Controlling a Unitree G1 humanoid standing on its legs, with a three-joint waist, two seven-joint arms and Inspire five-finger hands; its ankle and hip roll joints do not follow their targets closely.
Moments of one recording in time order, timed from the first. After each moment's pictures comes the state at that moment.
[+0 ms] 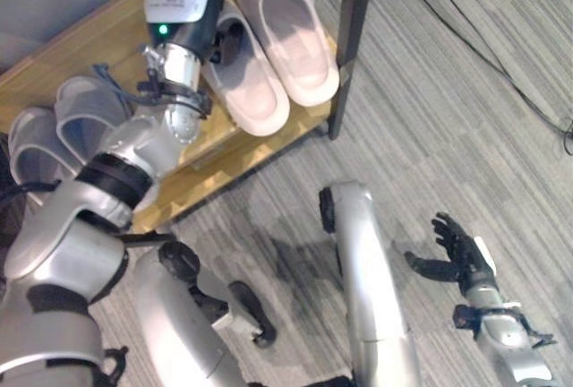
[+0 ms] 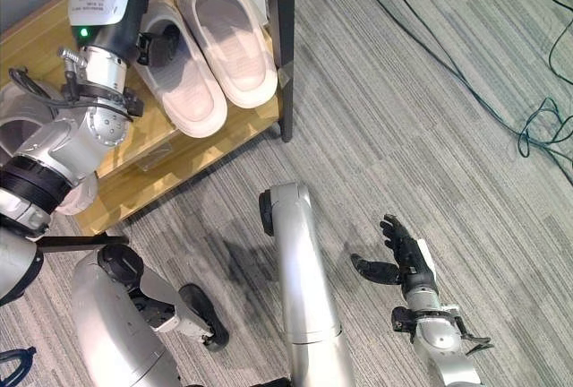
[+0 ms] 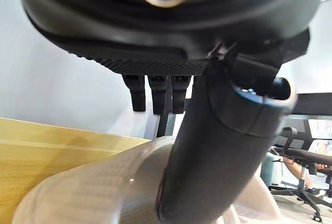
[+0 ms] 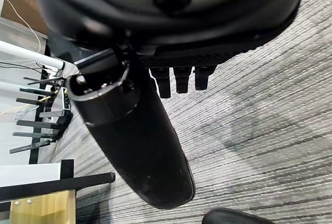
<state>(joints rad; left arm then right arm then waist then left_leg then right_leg) -1.24 0.81 -0.82 0.65 0.25 -0.06 0.62 0.11 -0.62 0.19 0.33 0.41 -0.30 -0.18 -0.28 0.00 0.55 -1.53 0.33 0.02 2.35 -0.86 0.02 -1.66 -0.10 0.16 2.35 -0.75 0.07</state>
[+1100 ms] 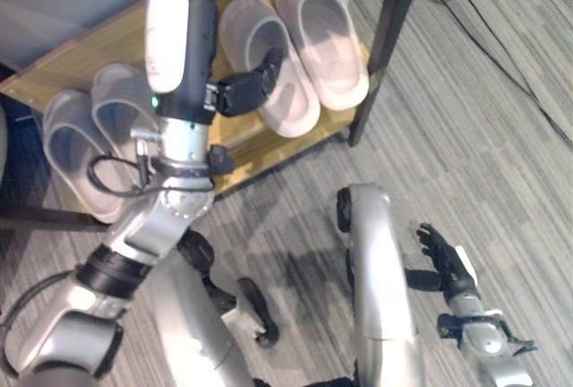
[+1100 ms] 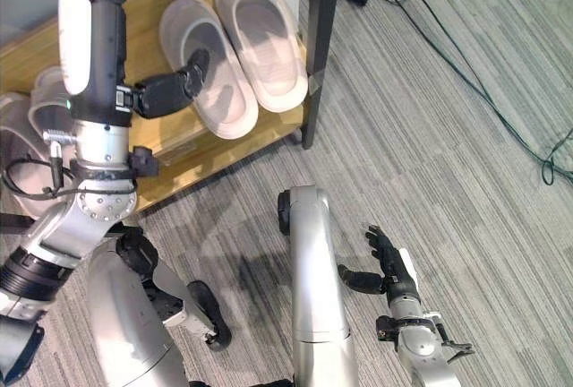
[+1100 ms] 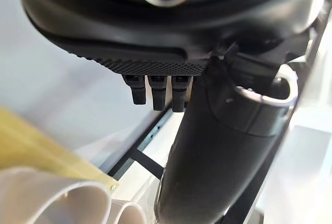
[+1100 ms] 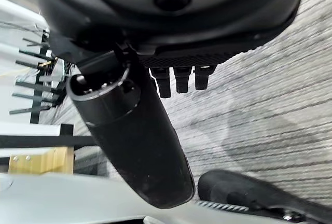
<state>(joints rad) -0.57 0.69 -0.32 -0.12 0.08 -0.22 0.62 0.09 -0.53 0.21 0.32 0.31 -0.26 -0.21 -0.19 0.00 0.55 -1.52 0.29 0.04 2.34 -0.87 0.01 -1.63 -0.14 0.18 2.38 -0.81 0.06</state>
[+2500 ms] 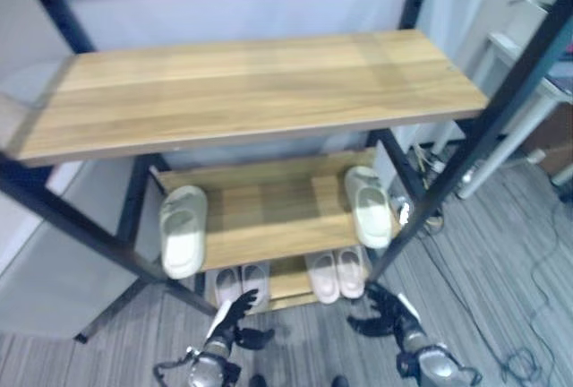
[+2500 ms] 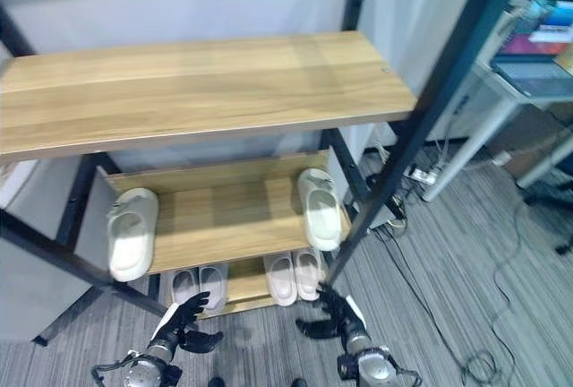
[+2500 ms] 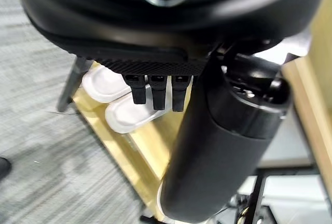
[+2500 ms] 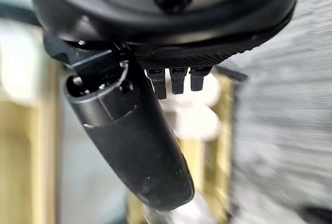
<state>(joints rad) 0.14 0.32 -0.33 0.62 0.01 -0.18 0.14 0.10 -0.31 0.39 0.62 0.29 -0.16 0.05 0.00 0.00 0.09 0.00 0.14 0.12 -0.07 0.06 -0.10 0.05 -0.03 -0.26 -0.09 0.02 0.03</state>
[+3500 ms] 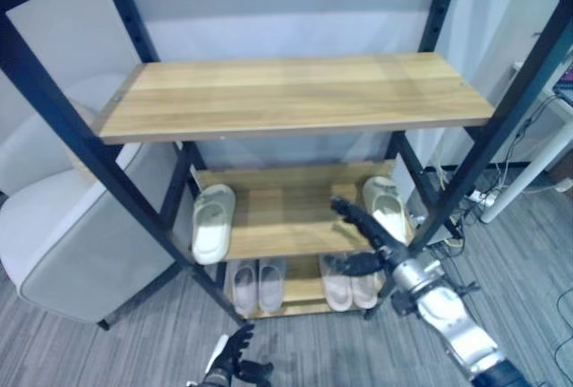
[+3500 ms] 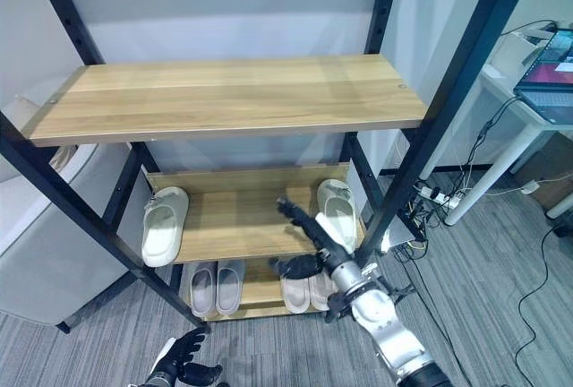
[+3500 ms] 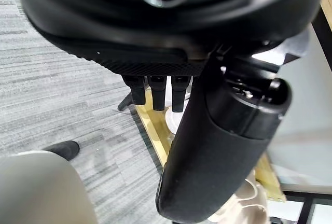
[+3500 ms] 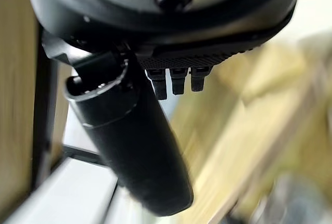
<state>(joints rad) 0.20 0.25 -0.29 0.77 0.03 -0.15 0.14 -0.11 -0.56 0.37 0.04 0.02 -0.14 -0.01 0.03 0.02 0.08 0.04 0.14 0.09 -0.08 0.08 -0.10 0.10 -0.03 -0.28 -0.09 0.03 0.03</state>
